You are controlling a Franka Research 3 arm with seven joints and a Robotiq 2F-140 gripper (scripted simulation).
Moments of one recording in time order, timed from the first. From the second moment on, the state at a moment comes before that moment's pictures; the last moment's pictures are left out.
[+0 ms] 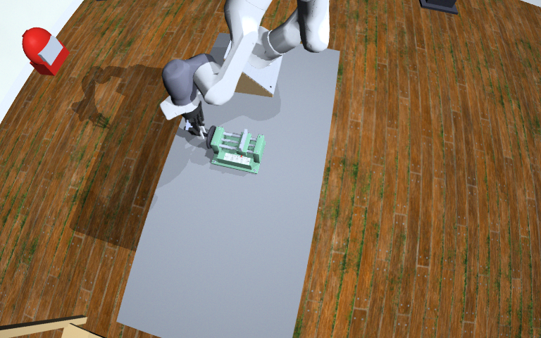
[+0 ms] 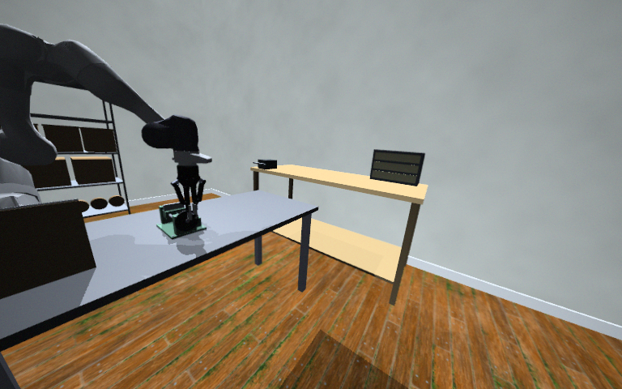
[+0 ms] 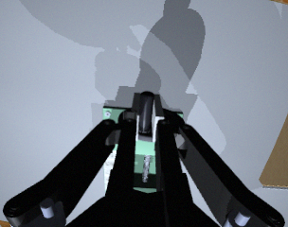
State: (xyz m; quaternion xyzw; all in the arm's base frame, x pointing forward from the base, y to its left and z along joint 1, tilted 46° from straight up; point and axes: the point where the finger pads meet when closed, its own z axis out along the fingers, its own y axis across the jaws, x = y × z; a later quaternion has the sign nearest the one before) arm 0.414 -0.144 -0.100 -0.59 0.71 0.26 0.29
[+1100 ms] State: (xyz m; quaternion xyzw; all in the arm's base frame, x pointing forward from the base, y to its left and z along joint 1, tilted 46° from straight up) arm 0.440 -0.130 -0.119 -0.59 0.71 0.26 0.29
